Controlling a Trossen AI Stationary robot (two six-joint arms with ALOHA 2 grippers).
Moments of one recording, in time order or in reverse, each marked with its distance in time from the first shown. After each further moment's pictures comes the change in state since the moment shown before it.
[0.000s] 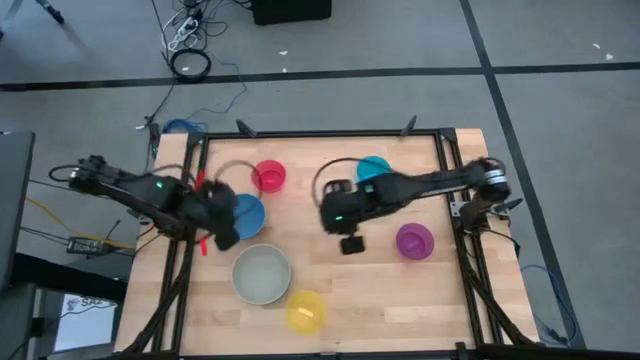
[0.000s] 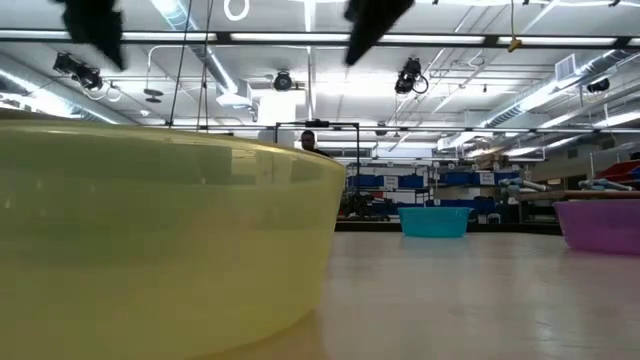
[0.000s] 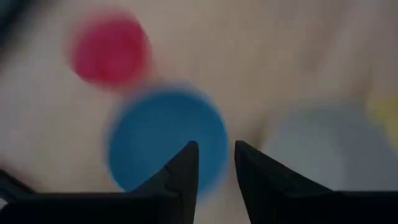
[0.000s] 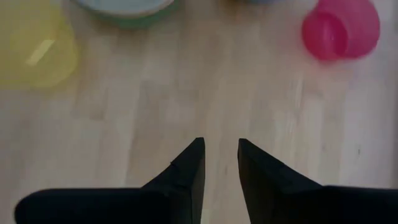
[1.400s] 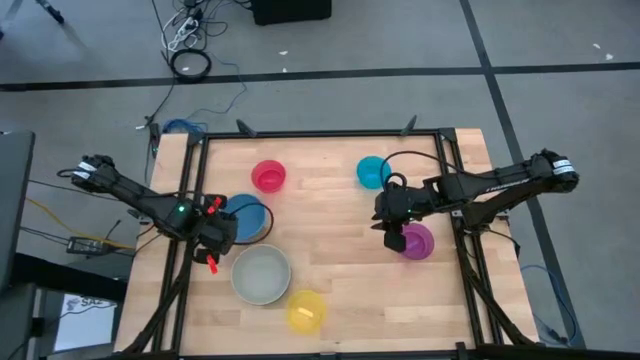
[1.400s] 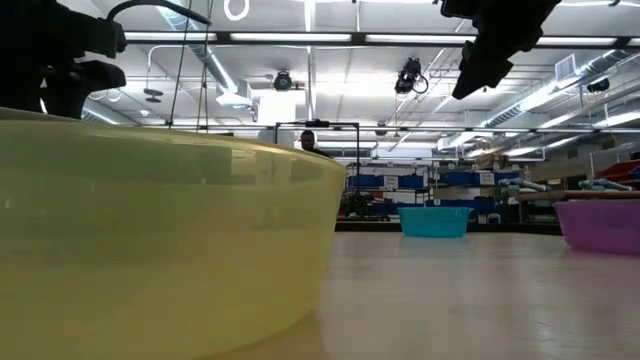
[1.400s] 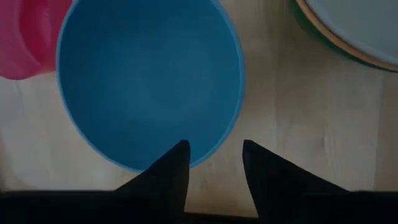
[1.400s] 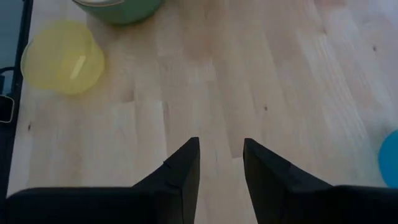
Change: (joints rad) left arm -0.083 0.021 -0.304 0.034 0.088 0.506; right arm -0.010 -0.637 -0.834 0.416 -0.078 0.387
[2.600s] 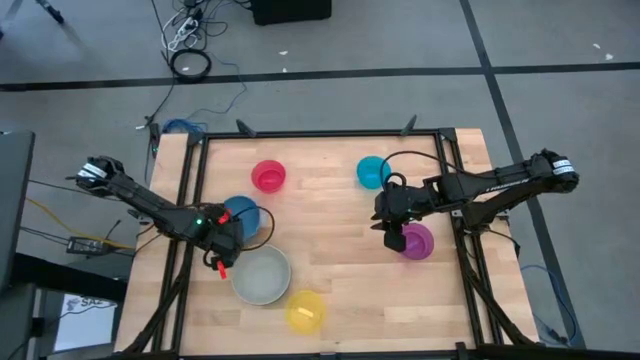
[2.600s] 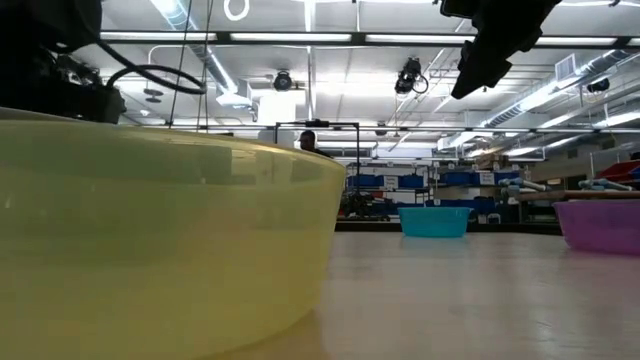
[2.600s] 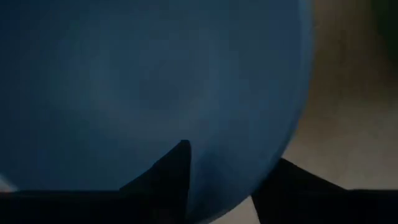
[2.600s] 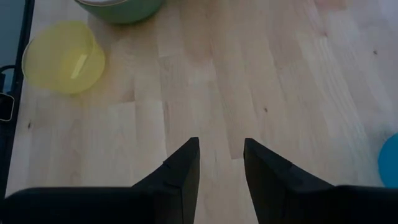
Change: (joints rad) left arm 0.003 0.100 -0.212 0.261 0.028 -0.310; right arm -0.003 0.000 0.000 0.004 -0.007 -0.016
